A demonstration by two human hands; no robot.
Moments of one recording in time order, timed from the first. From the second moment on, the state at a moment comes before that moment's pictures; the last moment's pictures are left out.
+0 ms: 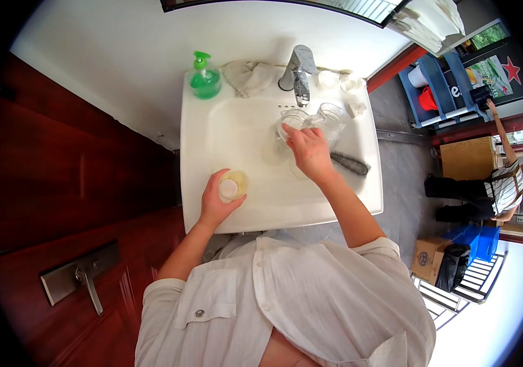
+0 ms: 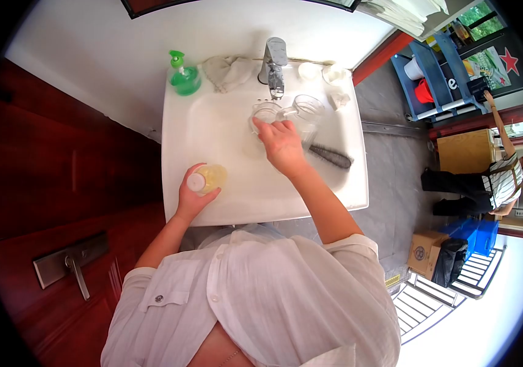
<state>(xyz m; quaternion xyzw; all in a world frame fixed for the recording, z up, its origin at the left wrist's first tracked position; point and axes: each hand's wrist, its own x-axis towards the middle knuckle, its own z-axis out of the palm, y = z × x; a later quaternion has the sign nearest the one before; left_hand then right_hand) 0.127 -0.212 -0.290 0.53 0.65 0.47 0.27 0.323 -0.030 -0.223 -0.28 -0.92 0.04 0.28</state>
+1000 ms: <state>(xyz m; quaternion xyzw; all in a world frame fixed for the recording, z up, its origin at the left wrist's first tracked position) 0.144 -0.103 -0.343 0.52 0.69 0.39 0.32 0.379 0.046 -0.234 -0.42 -0.88 0.11 0.19</state>
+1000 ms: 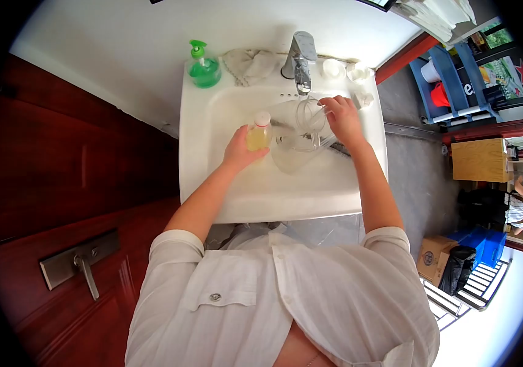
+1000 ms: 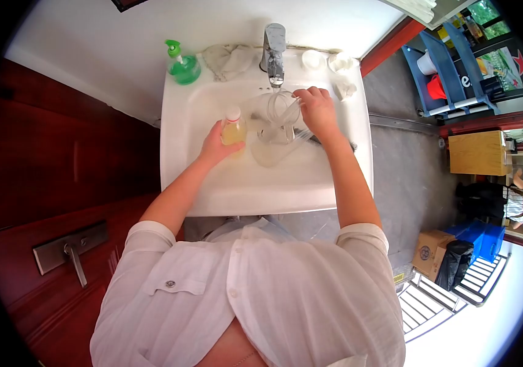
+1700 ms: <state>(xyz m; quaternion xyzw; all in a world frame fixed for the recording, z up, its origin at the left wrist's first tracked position) 0.145 -0.085 -0.346 0.43 0.68 0.42 0.41 0.457 0.031 -0.253 -0.64 -0.72 0.27 0.04</state>
